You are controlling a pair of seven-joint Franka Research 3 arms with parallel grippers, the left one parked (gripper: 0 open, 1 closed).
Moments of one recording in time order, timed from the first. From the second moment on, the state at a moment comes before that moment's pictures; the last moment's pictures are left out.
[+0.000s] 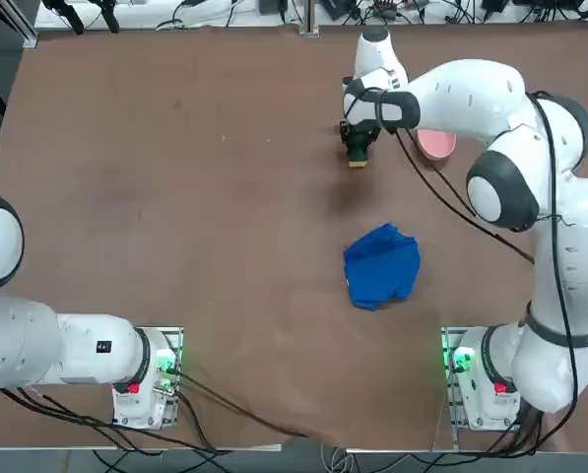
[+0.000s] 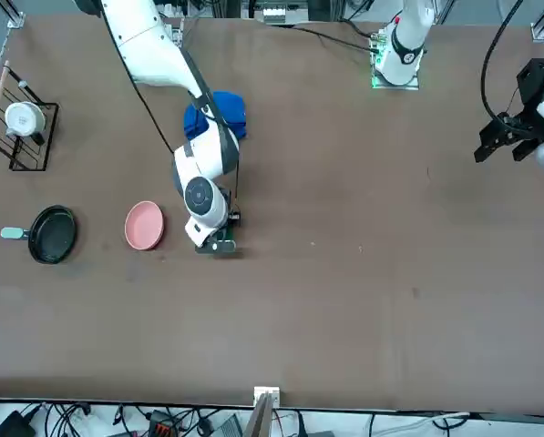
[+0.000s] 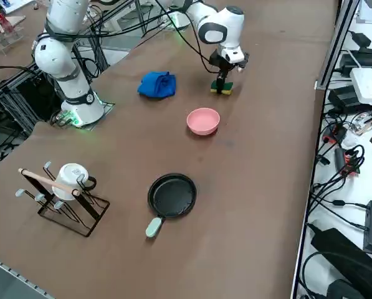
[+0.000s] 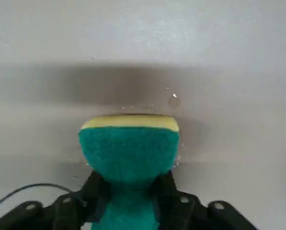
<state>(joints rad) 0.61 0.73 -0.08 -1.61 0.14 2.21 0.42</state>
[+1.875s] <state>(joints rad) 0.60 0.23 -0.50 -1.57 0.09 1.81 -0.01</state>
